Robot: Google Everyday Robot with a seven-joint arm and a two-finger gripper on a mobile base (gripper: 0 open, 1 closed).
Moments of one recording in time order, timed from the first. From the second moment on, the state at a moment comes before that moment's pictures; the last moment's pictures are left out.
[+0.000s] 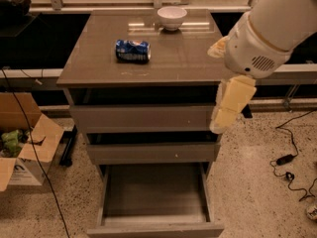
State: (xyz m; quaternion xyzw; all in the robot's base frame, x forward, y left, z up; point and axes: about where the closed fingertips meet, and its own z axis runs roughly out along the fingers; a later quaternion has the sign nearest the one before) arm 0.466 -0.119 0.953 -0.65 0.73 0.04 0.22
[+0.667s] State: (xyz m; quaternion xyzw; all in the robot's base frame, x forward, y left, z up) arm 0.542 -0.054 0.940 -0.67 0.69 0.10 0.25
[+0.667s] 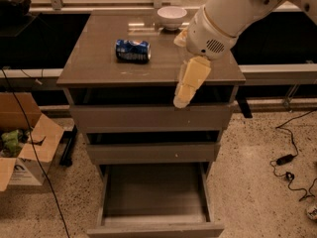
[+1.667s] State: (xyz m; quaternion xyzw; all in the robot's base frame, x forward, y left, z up) arm 0.581 -0.017 0.921 -0.67 0.69 0.09 0.26
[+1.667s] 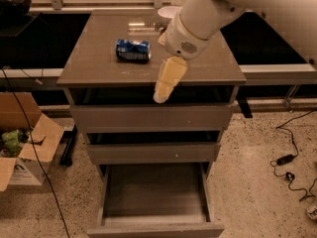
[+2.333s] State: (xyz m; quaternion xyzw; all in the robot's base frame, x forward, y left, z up) arm 0.644 0.031 0.900 -0.68 0.67 0.10 0.28
